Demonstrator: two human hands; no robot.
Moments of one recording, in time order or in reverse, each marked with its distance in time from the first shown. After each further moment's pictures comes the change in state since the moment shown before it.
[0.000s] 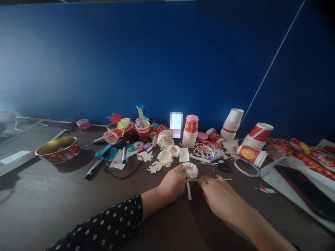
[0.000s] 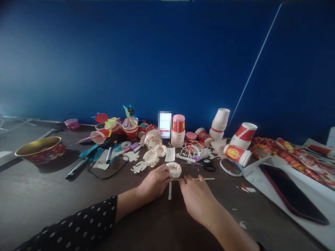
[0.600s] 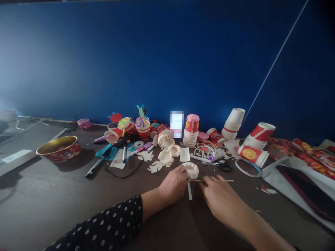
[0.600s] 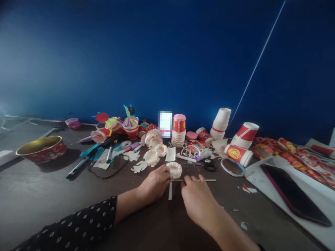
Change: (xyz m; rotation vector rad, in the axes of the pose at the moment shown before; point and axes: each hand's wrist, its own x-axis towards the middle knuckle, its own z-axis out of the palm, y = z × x) left_hand -0.003 0.000 0.001 0.042 -0.010 0.030; right_hand 0.000 0.000 -0.002 -0.036 -0.030 0.016
